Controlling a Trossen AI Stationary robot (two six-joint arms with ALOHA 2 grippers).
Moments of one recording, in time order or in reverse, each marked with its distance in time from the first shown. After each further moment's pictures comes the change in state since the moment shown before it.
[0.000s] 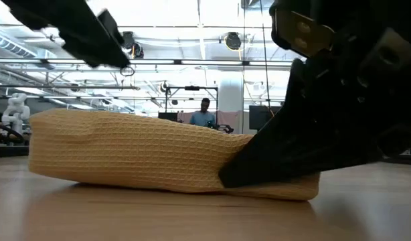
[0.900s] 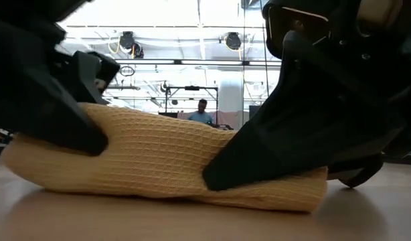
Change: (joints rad) left arm -0.127 0.320 0.001 0.292 -0.242 0.220; right arm -0.005 0.001 -0.002 0.117 -0.101 0.178
